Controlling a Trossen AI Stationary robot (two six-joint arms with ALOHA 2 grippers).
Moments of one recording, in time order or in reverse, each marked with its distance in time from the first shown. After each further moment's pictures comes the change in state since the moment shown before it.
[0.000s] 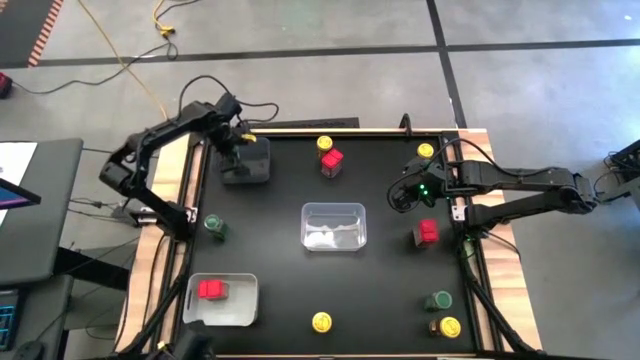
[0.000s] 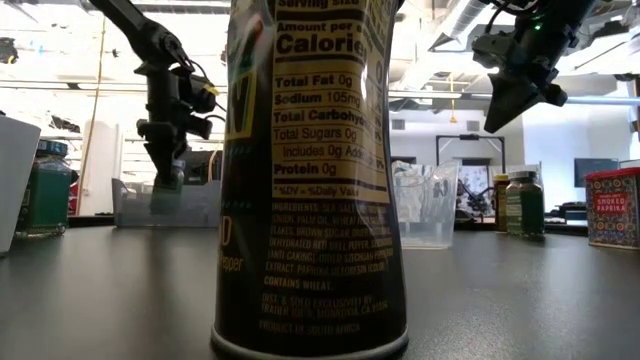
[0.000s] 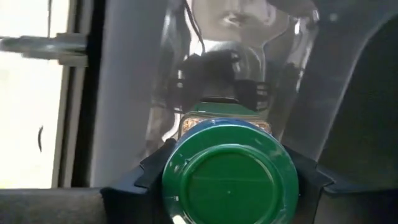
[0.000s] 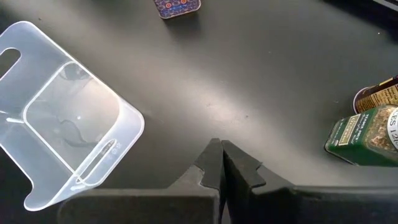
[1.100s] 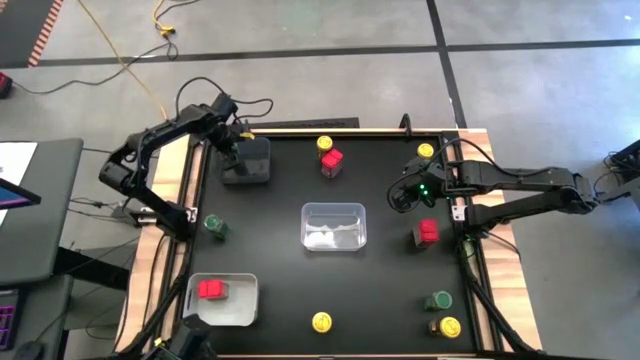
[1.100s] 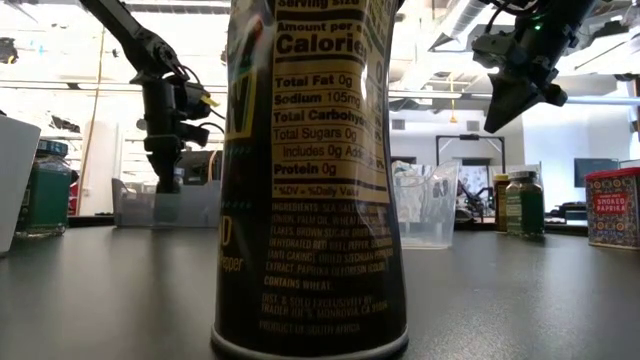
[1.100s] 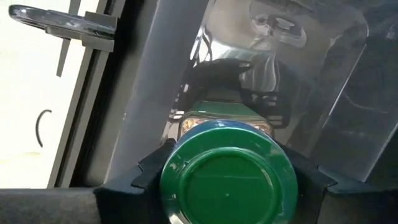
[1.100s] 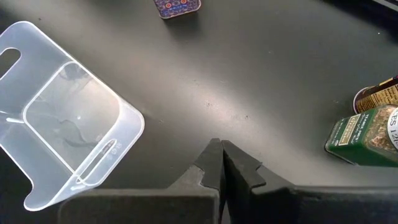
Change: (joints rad) left arm 0.043 0.004 -0.065 0.132 -0.003 -0.075; right arm 0.000 0.000 0.000 0.000 0.000 0.000
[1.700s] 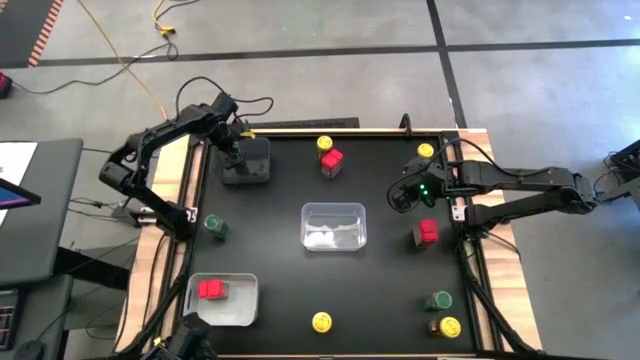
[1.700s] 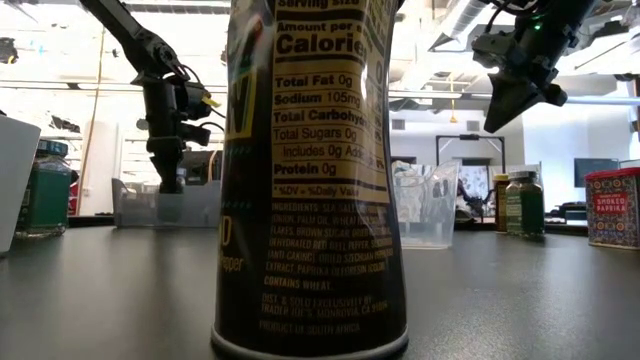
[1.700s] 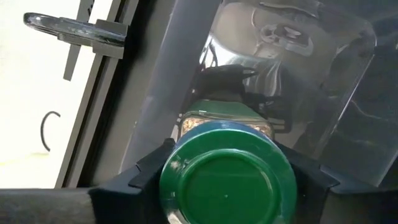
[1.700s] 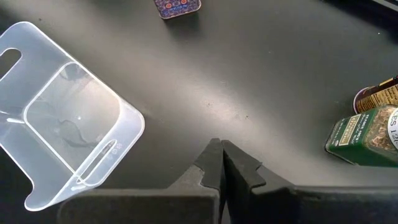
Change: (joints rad) left arm 0.000 0.001 -0.001 0.024 -0.005 -0.011; right arm 0.000 0.000 0.000 0.001 0.000 0.001
